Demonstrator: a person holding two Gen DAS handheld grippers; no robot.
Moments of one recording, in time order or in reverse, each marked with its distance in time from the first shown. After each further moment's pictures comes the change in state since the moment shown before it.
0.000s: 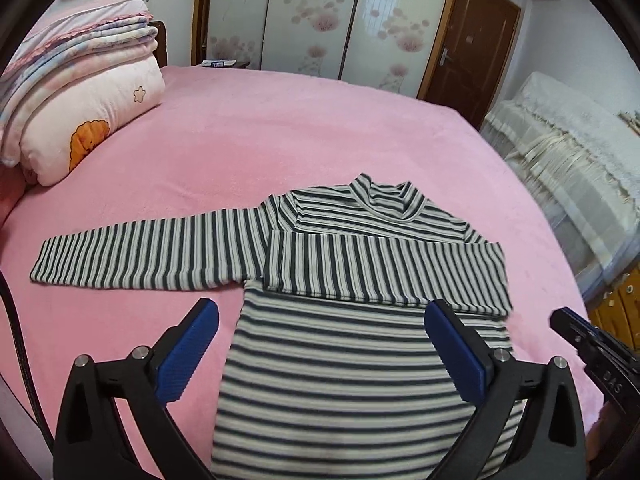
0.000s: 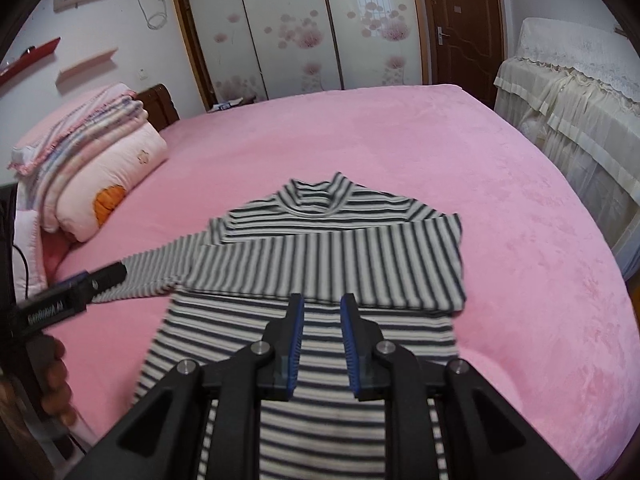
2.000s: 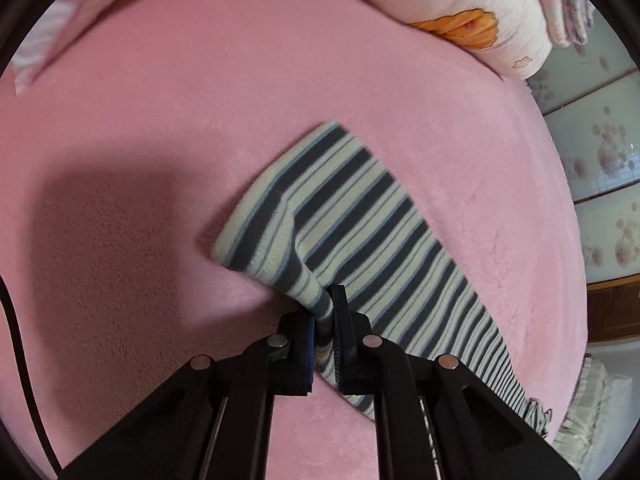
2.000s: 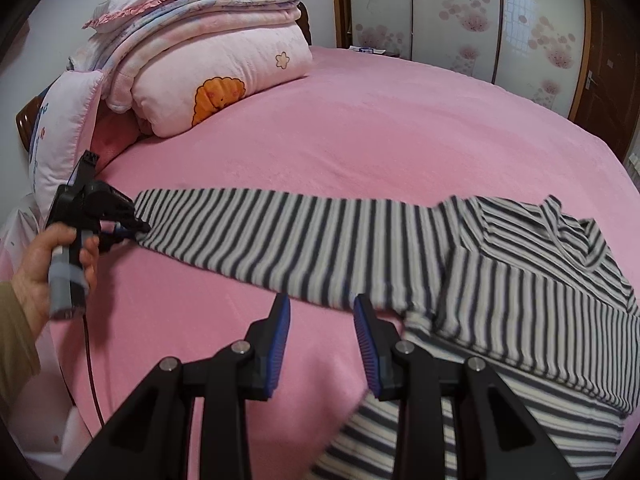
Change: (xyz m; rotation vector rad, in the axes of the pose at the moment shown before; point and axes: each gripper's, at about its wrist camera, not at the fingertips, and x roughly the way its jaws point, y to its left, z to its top) left arm 0.127 0.498 -0.026 -0.987 0.166 0.290; right arm 0.174 0.291 -0.025 -0.400 0.145 0.203
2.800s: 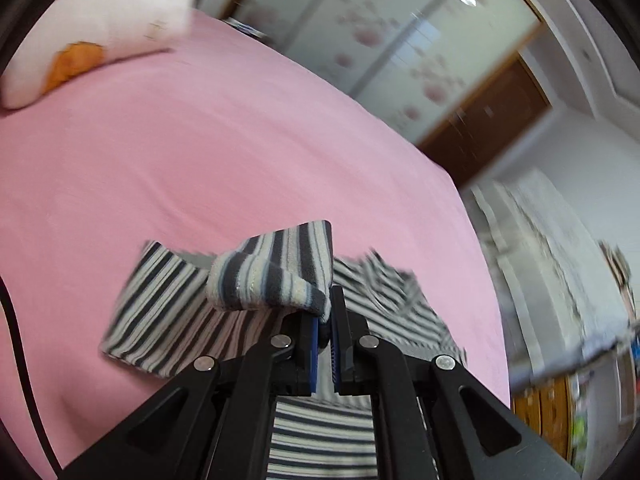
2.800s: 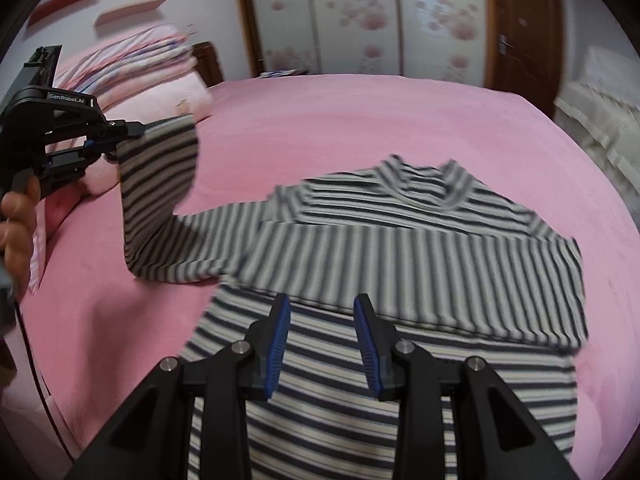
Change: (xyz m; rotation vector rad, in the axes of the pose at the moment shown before) left arm -0.117 -0.296 -0.273 0.680 0.034 -0.524; right arm -0.086 -0.166 -0.067 0.260 -0.088 -0.154
